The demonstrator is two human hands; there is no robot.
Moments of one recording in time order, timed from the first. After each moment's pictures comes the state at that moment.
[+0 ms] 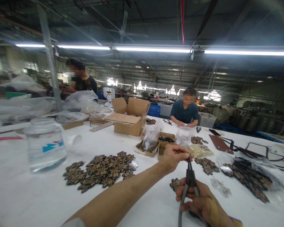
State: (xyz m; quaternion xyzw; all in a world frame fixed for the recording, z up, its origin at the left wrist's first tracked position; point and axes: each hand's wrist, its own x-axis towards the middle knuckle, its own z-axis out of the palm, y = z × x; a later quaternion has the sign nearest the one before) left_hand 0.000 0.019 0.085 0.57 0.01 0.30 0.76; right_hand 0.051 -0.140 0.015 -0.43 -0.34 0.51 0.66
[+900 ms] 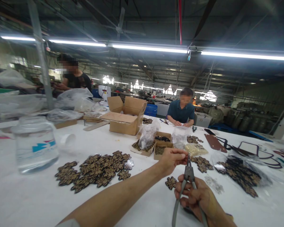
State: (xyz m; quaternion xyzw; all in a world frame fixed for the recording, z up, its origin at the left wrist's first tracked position) left_hand 0.014 0.021 0.066 0.52 0.04 0.24 0.82; right_hand 0.052 -0.147 0.032 -0.37 -0.28 0.54 0.70
